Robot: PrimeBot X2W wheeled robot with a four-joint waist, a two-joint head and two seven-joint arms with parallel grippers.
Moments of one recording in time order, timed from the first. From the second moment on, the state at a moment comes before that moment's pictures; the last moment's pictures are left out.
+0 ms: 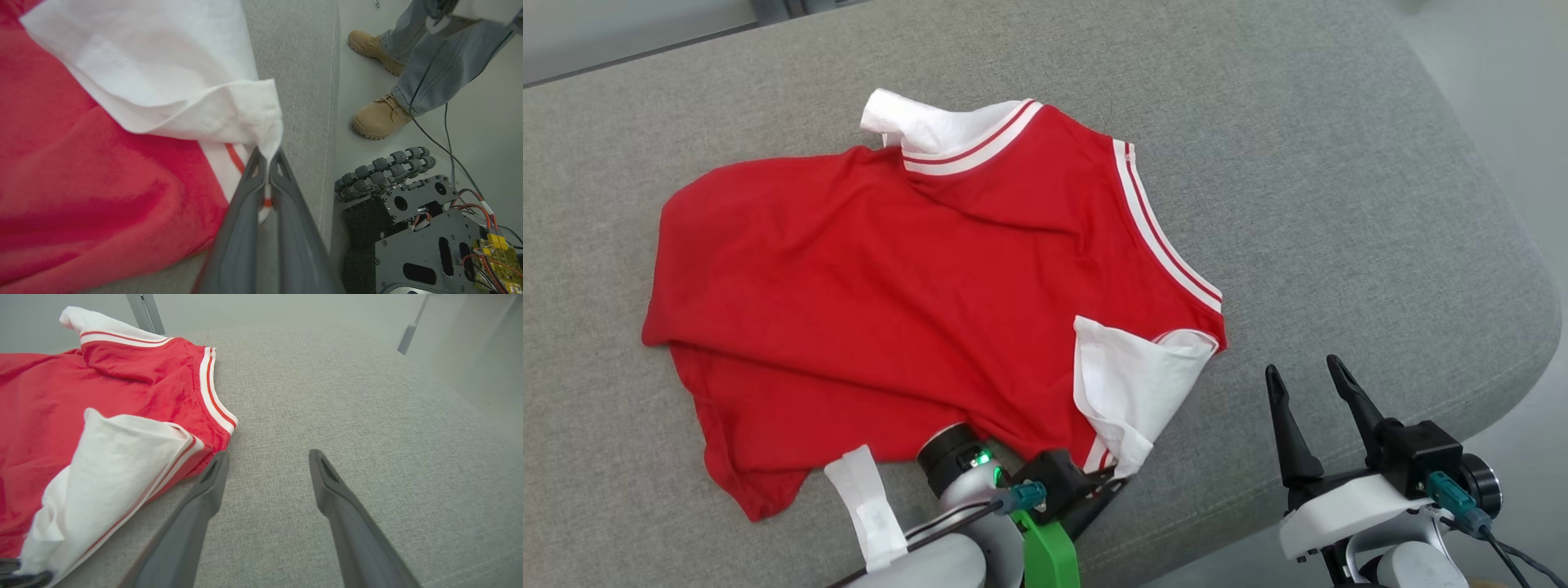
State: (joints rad) left arm -0.59 0.26 -1.28 0.42 -0.60 -0.11 -0.10; right arm -0.04 -0.05 0.08 0.19 0.11 0.13 -0.26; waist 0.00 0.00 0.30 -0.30
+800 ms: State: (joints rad) left arm -0.56 0.25 -1.07 0.34 -0.91 -0.08 -0.07; right arm -0.03 -0.05 0.08 0.20 0.10 0.13 -0.26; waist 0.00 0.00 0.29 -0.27
